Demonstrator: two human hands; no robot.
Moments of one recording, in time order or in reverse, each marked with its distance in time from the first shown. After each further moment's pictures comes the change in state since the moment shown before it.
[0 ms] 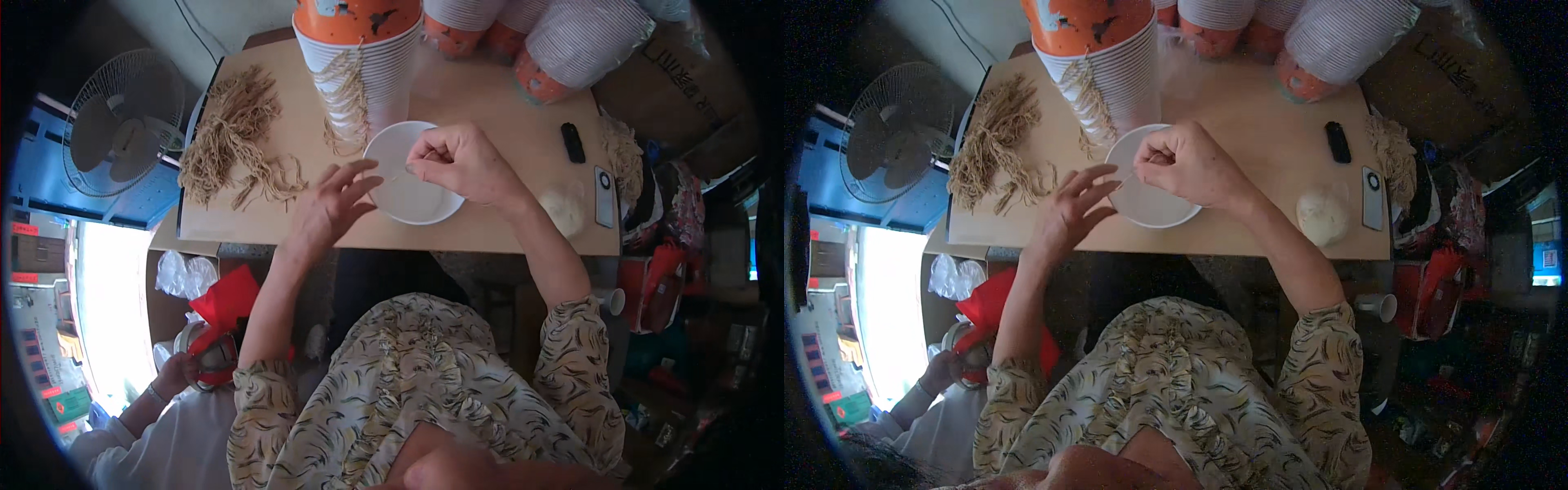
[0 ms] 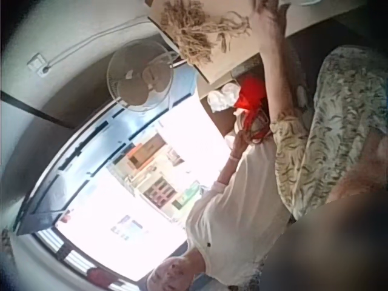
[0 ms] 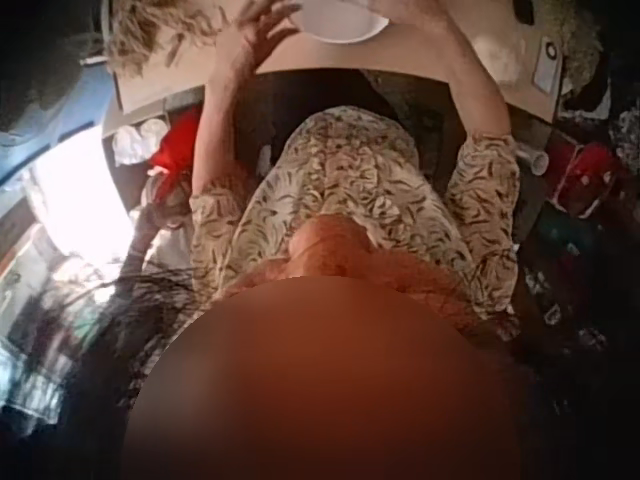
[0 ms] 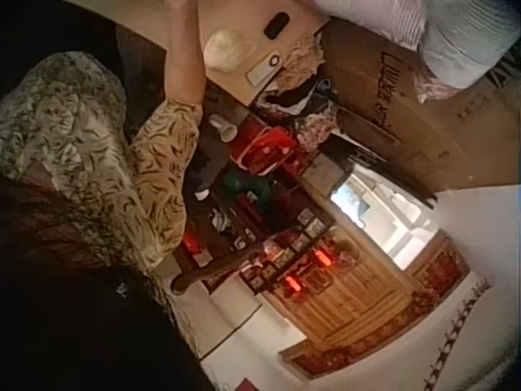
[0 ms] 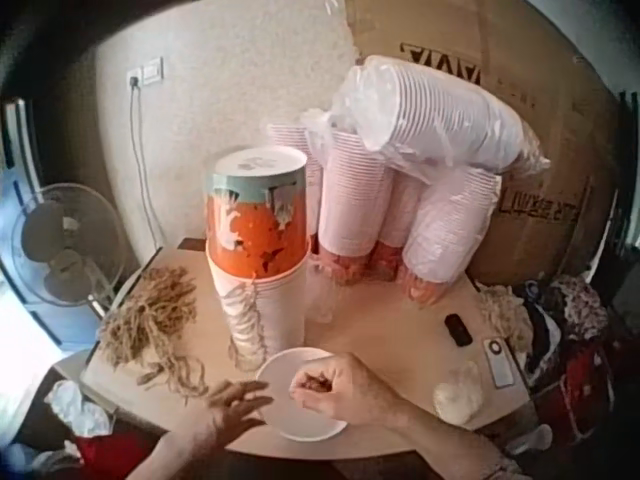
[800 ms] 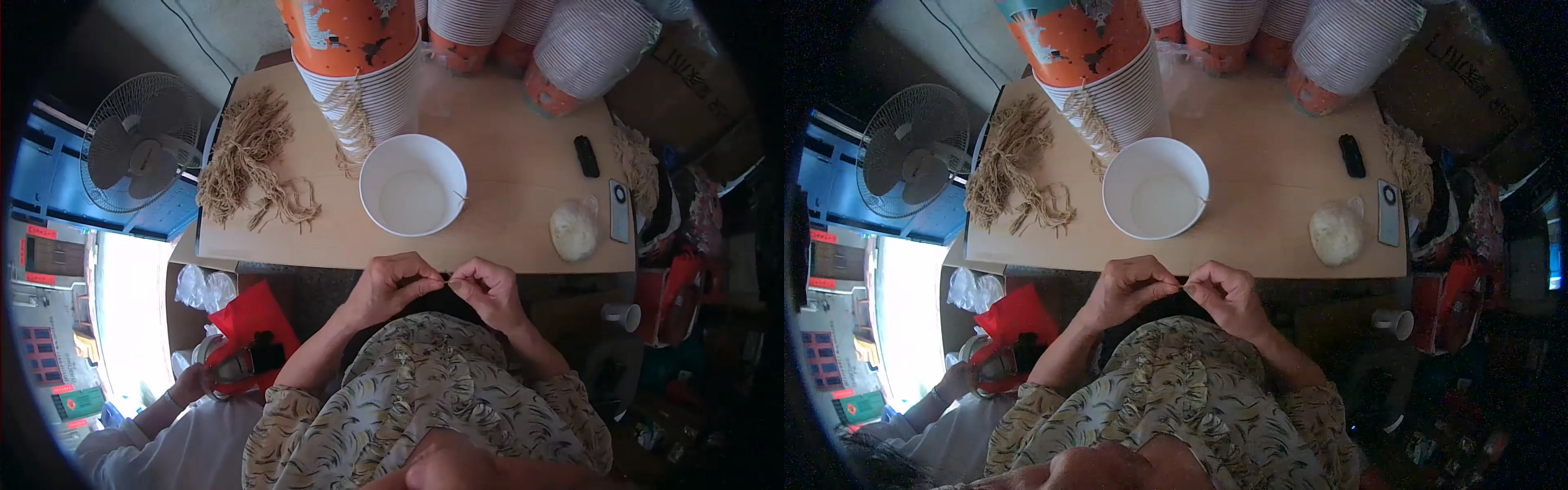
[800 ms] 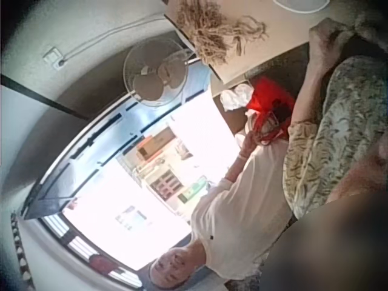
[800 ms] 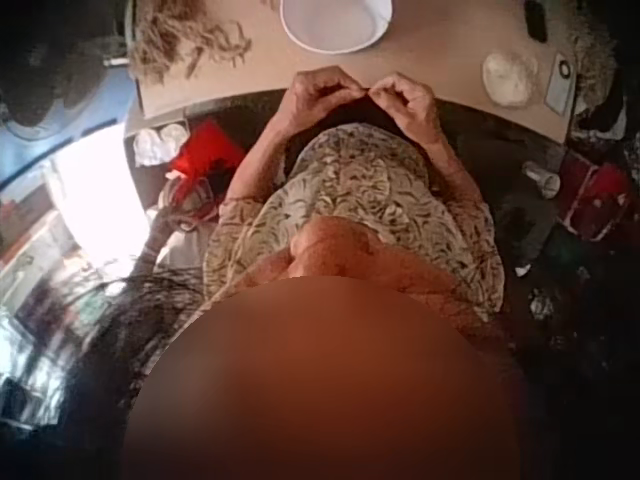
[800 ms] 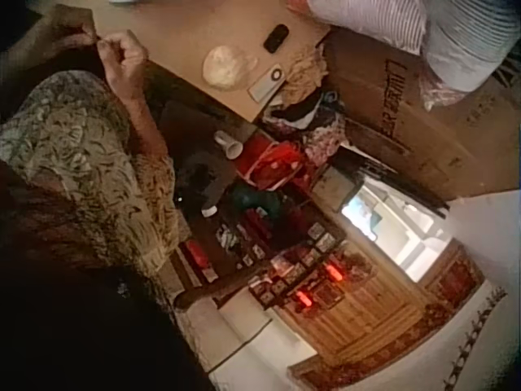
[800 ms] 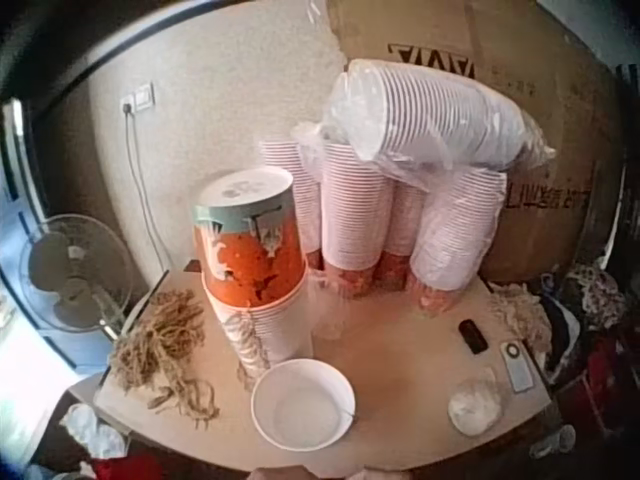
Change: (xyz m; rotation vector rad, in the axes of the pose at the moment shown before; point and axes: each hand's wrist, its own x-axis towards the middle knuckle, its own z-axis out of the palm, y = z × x) left_hand -0.017 0.071 0.041 -0.848 -0.102 -0.233; right_hand -0.135 0.043 0.057 0.281 0.277 0.146
